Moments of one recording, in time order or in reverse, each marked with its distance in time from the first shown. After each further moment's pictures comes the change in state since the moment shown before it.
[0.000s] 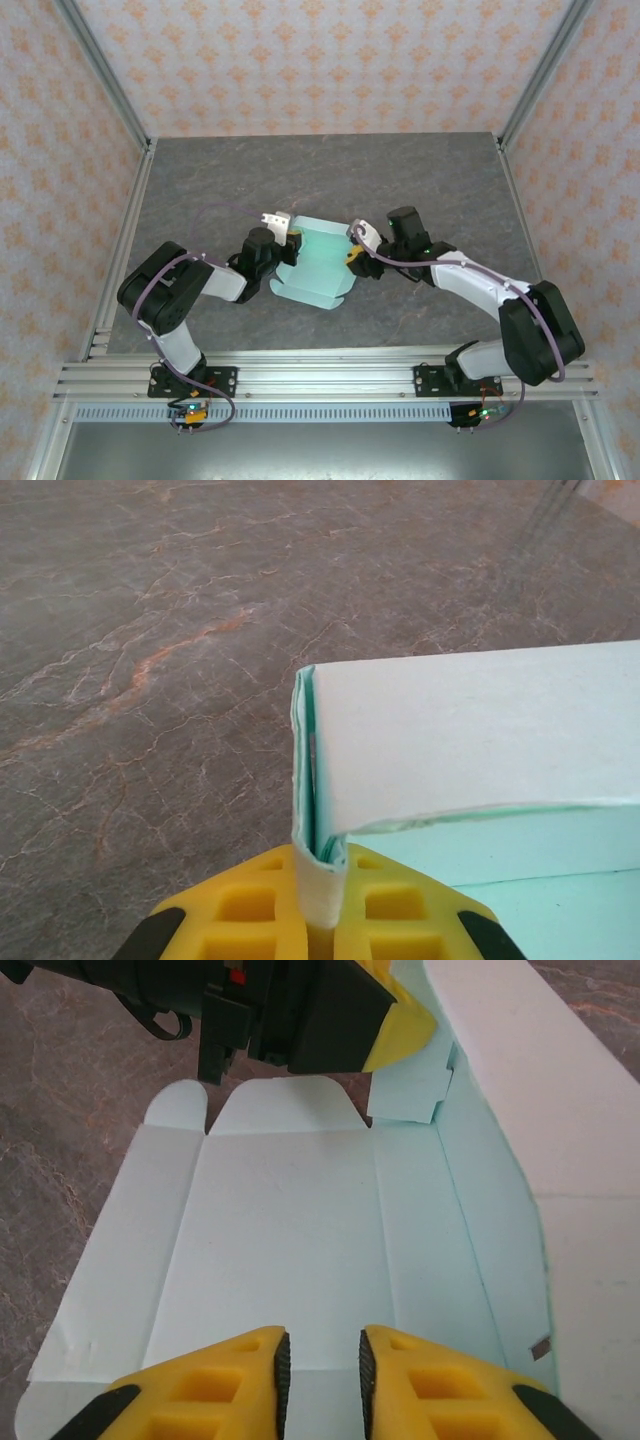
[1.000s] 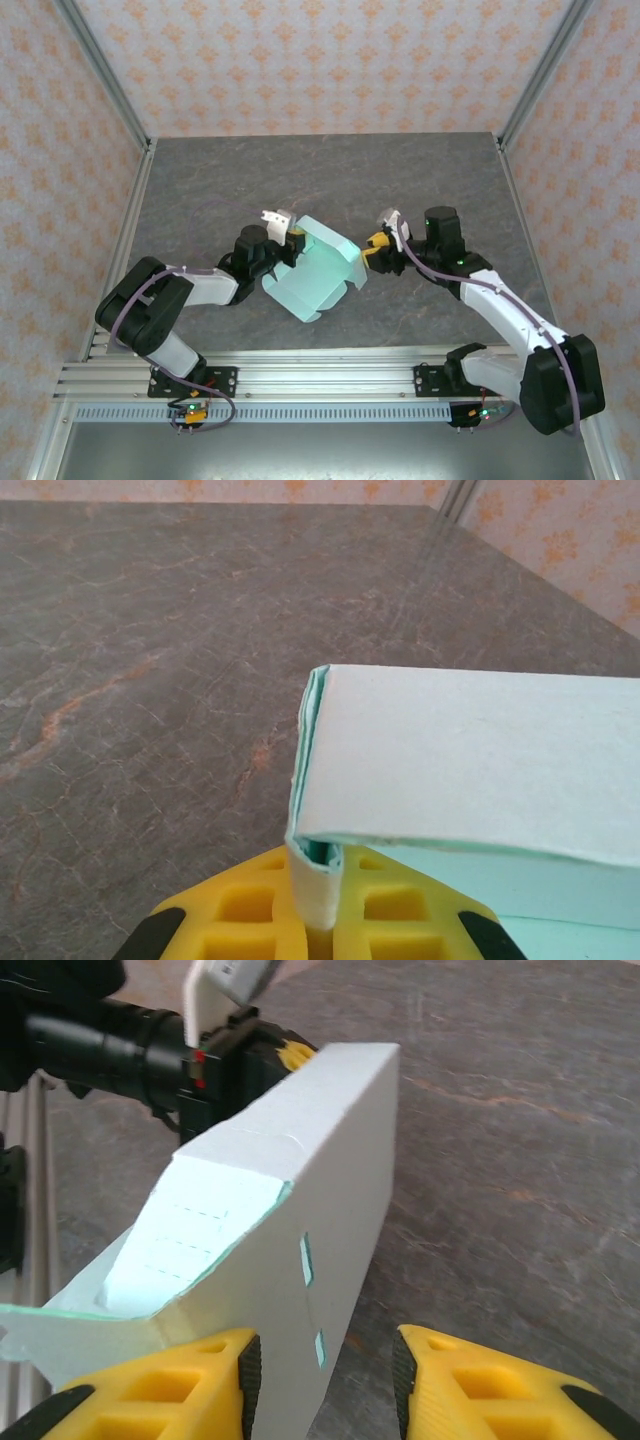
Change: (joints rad) left arm 0.001 -0.156 -0.019 -0.078 0.164 0.003; right arm -0.153 -0.263 -0.069 -0.011 -0.169 0.135
